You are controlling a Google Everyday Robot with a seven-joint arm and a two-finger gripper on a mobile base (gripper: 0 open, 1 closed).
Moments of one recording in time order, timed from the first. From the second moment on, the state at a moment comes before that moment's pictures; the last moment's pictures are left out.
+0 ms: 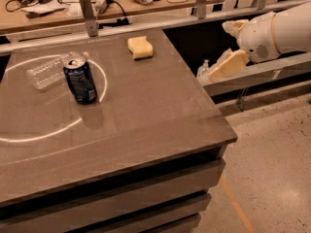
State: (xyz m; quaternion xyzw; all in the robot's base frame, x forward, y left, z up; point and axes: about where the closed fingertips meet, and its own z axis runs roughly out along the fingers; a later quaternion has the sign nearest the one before) arm 0.607 -0.151 0.953 -0.52 0.70 0.14 0.46
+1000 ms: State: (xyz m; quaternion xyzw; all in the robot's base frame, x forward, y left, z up) arm 0.672 -0.076 0.914 -0.43 0.70 0.19 0.54
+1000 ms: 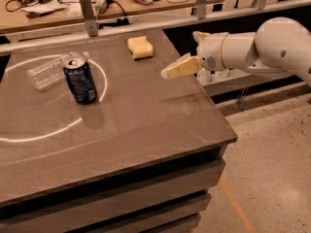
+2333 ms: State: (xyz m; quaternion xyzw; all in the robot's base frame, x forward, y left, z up) arm 0.778 -0.034 0.869 -0.43 0.71 0.20 0.52
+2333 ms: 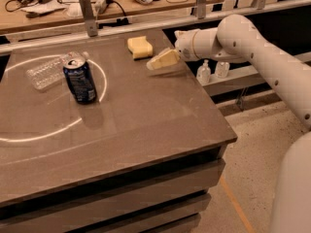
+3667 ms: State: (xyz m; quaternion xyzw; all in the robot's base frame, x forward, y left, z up) arm 0.820 0.015 0.853 -0.43 0.71 0.23 0.50
